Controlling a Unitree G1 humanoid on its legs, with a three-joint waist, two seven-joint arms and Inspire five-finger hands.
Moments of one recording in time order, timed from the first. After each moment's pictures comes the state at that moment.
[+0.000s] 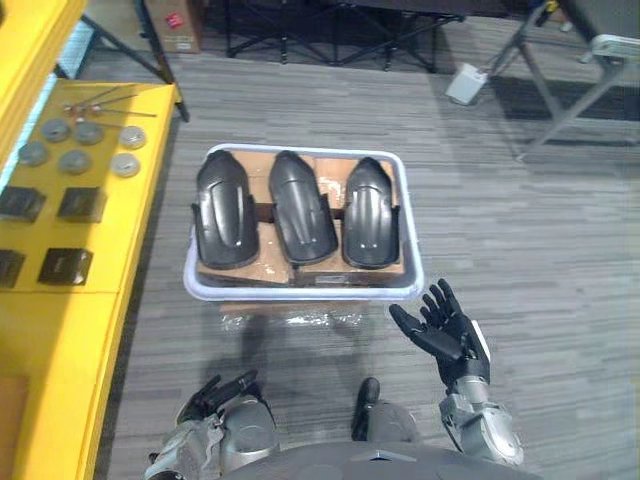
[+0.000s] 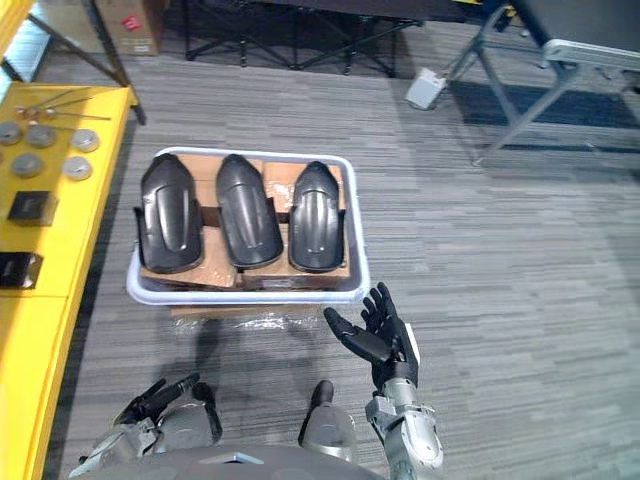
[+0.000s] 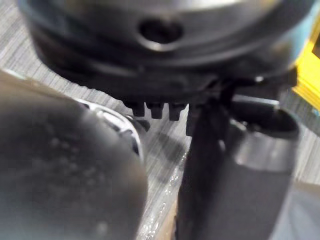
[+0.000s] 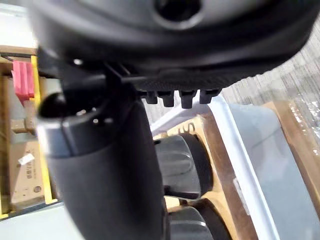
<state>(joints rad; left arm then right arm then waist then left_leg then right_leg) 0.12 0.22 0.08 0.98 -0.58 0.03 -0.02 0.48 -0.08 0.00 -0.03 0.42 -0.18 0.12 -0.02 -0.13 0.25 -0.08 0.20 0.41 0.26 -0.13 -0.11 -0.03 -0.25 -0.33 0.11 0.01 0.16</state>
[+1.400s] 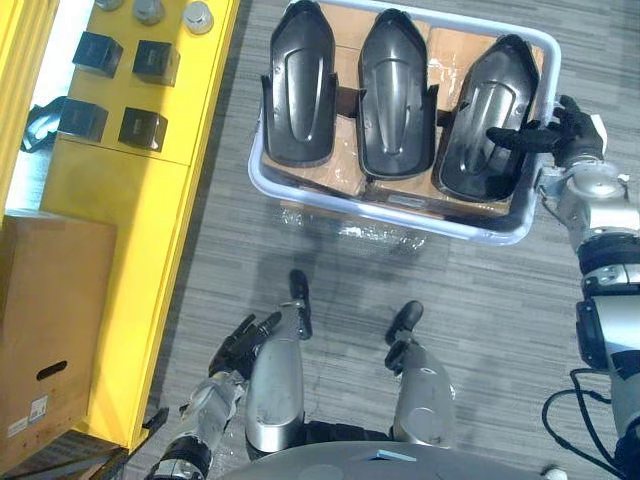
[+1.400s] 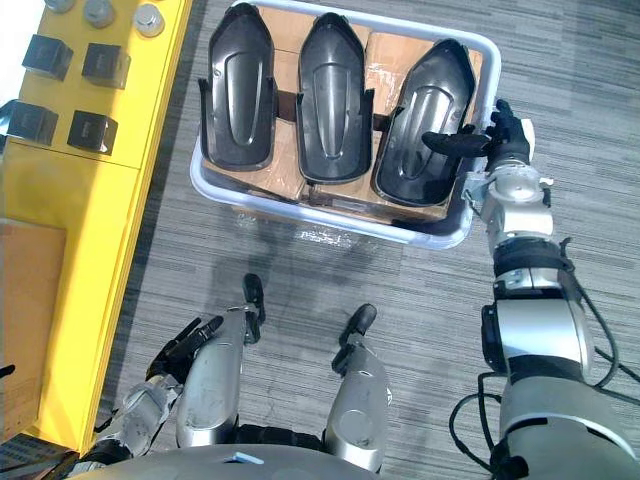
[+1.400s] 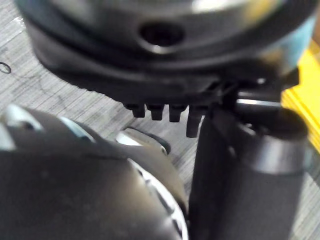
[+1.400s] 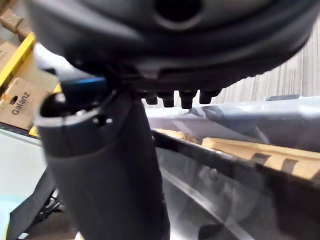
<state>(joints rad) -0.01 0.17 -0.04 0.88 -0.75 -0.04 -0.16 -0.95 -0.75 0.09 0.98 0.33 0.16 -0.11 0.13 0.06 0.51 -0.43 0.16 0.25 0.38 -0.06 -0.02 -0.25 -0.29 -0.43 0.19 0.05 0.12</state>
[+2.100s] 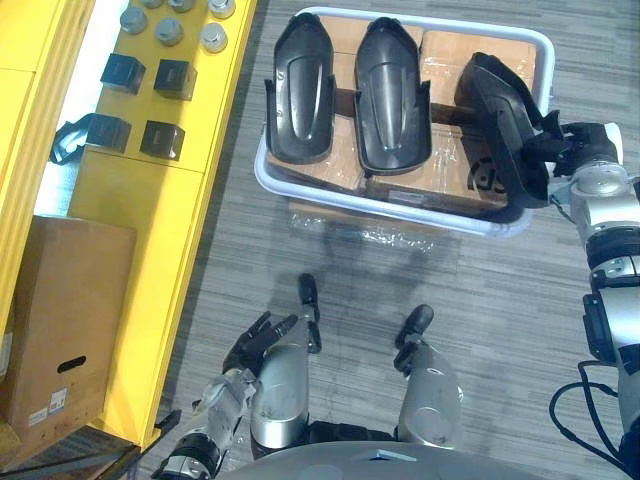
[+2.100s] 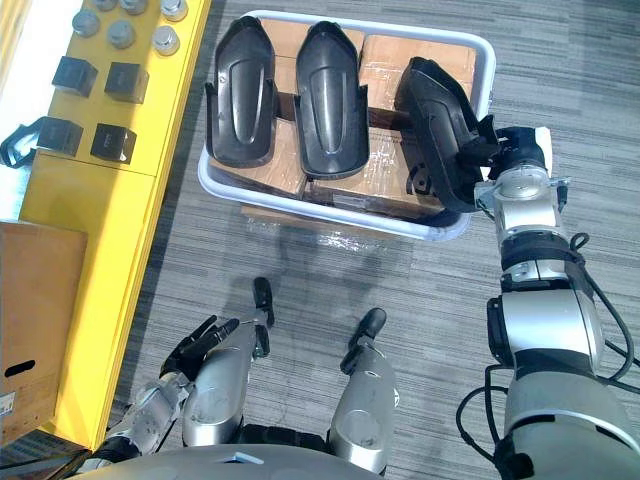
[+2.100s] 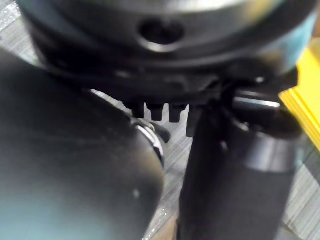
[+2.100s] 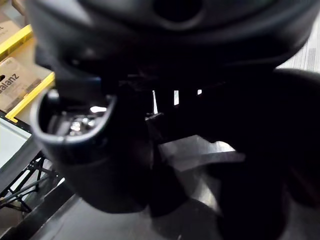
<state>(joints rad) -0.01 0.16 -0.11 0.87 -0.83 -0.02 -0.17 -0.96 -0.76 0.15 1.04 0.12 0.23 -0.18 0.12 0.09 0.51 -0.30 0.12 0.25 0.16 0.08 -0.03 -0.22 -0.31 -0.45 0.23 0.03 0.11</state>
